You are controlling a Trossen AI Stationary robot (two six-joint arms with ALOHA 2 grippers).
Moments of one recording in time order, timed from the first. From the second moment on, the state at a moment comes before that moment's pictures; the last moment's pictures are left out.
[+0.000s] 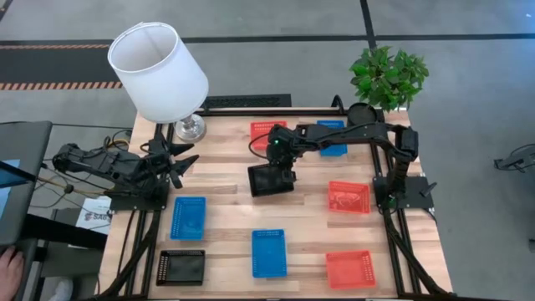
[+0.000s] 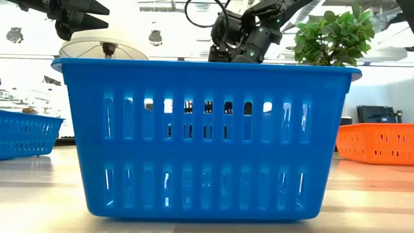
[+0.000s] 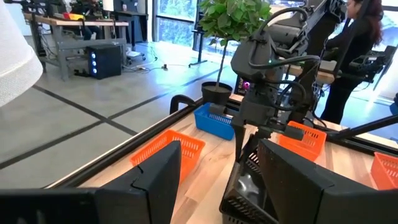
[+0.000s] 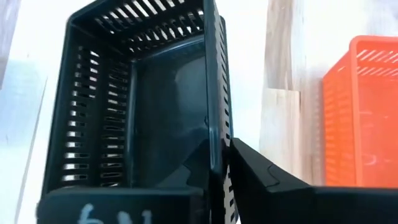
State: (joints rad) left arm -0.29 0.31 0.50 -0.32 -0.76 -0.25; right arm -0.24 1.85 1.38 -0.57 -0.15 -0.30
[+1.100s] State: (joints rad) left arm -0.29 0.31 0.50 -0.33 -0.76 -0.24; right arm -0.26 1.85 1.38 -0.53 -0.16 -0.22
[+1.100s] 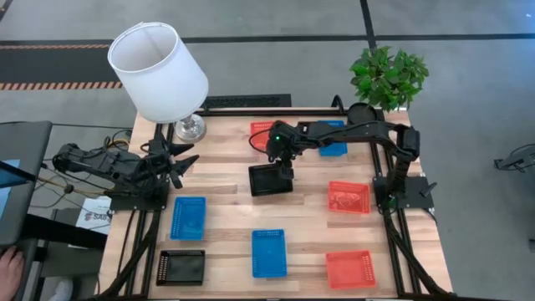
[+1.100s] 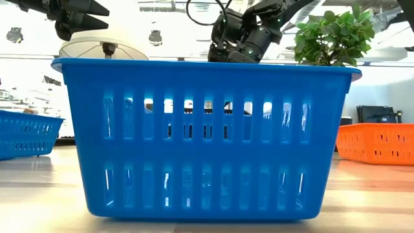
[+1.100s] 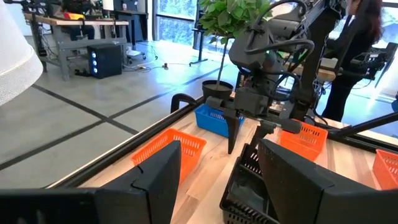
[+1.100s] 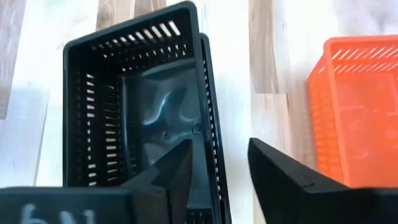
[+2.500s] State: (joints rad) left arm -0.29 0.46 0.50 -0.43 -0.57 -0.21; right arm 0.01 1.64 1.36 -0.56 -0.19 0.26
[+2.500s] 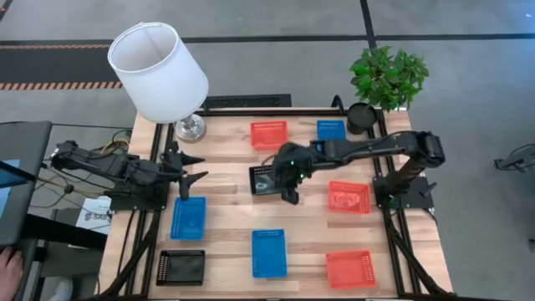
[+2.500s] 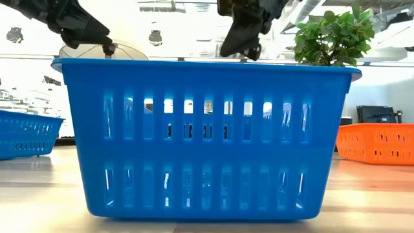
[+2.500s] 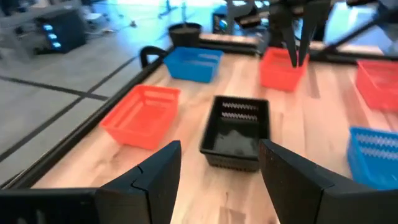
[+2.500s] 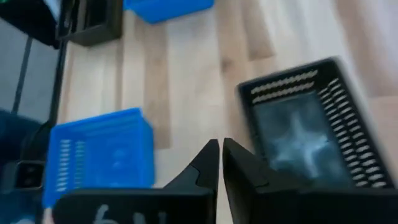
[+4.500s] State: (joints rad) left arm -0.29 0.45 0.50 -0.52 -0.32 -0.11; right arm 0.14 1.68 1.39 -0.65 -0.22 0.21
